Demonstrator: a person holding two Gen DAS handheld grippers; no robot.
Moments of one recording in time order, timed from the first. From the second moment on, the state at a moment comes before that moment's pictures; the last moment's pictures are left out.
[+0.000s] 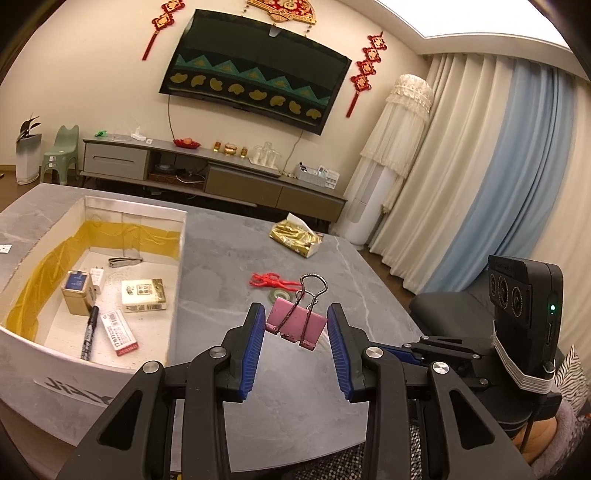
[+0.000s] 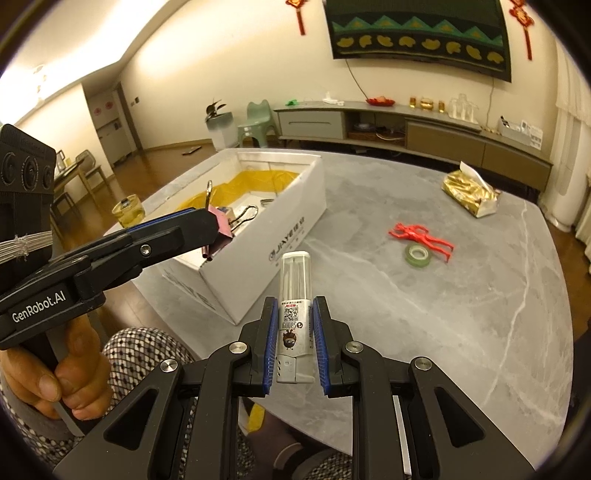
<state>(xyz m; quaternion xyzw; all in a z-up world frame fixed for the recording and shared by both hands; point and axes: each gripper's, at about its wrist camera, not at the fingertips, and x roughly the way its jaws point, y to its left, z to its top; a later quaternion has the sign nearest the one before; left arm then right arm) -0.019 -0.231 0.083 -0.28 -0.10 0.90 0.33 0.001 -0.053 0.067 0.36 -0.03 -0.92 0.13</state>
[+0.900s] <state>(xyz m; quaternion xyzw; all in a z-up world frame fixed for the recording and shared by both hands) -0.046 -0.318 0.092 -0.26 -0.16 0.92 0.26 -0.052 -0.107 0.095 0.35 0.02 -0.92 0.19</state>
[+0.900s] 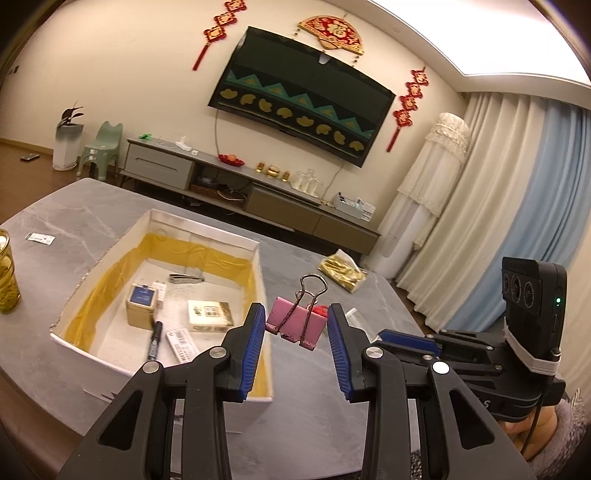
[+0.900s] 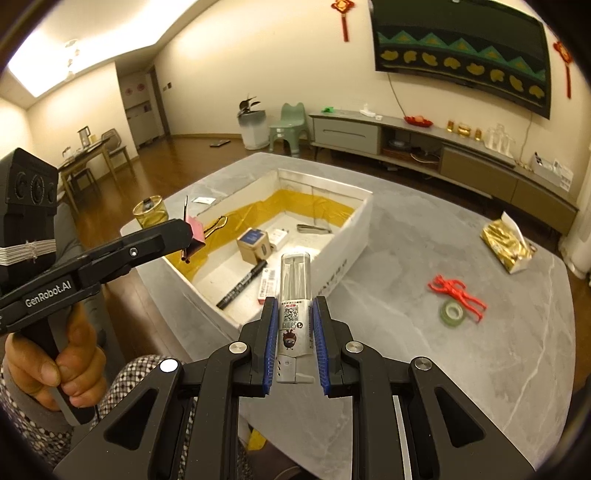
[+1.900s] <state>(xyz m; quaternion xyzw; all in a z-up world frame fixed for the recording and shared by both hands) -0.136 -0.306 0.046 -0.37 -0.15 0.90 0.20 -0.203 -0.174 0.084 0.38 0.08 -0.88 0.25</state>
